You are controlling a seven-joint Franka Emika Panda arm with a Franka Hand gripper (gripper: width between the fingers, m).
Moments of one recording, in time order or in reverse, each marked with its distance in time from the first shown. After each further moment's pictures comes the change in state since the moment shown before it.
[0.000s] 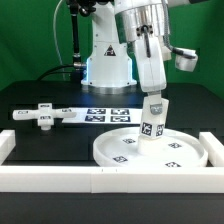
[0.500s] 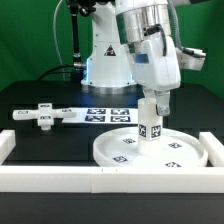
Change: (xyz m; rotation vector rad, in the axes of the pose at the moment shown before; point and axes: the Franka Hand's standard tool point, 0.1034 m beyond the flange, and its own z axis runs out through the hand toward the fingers) arm -0.002 0.001 0.001 -0.010 -0.002 -0.284
